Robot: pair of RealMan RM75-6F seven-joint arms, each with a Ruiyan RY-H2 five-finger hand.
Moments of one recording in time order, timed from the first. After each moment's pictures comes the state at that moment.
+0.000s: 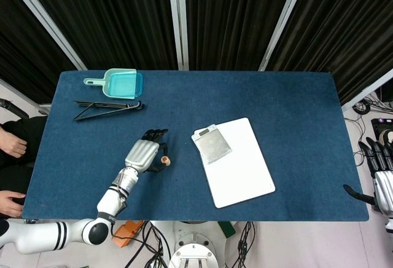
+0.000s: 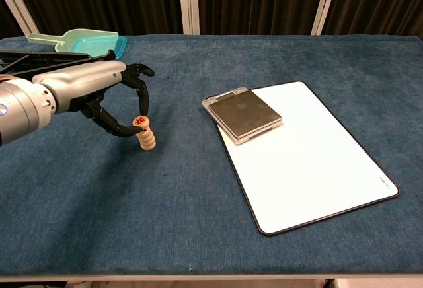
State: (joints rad) left arm -0.65 -1.61 -0.19 -1.66 0.98 1.01 0.50; right arm 0.04 -1.05 0.05 -1.55 -1.57 1.56 0.16
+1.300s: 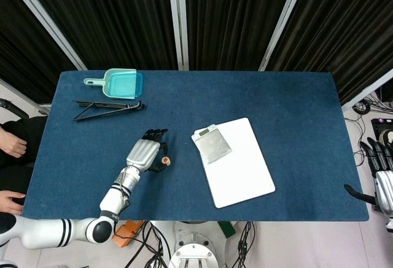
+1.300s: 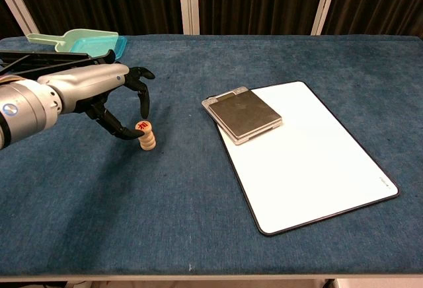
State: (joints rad) left arm -0.70 -1.62 -0.16 -1.66 0.90 1.05 0.53; right arm 0.04 -1.05 0.06 -1.54 -1.56 1.56 0.17
